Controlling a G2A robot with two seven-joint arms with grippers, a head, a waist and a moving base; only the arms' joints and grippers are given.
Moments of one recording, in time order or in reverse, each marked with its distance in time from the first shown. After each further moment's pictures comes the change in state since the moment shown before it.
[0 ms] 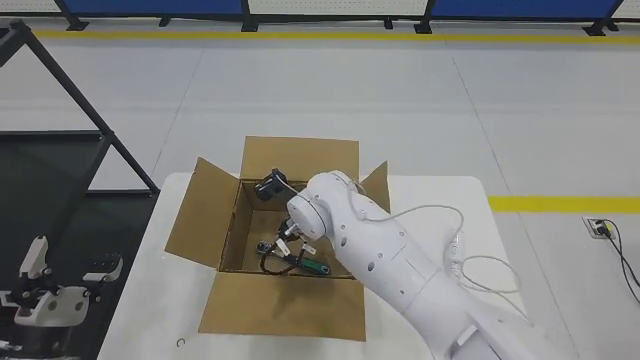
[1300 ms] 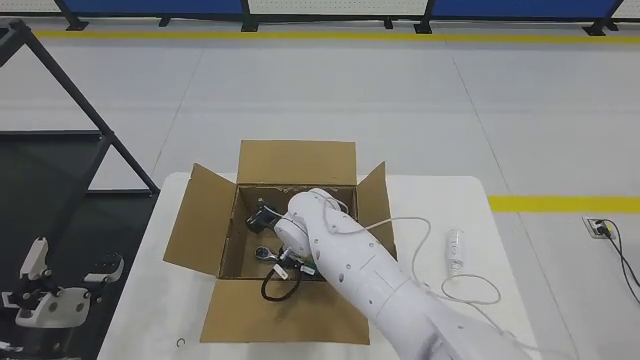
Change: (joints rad) left arm 0.010 -0.001 -0.004 0.006 -0.027 -0.013 -0.002; right arm 0.028 -0.149 -0.063 0.299 -0.021 -0.164 -0.033
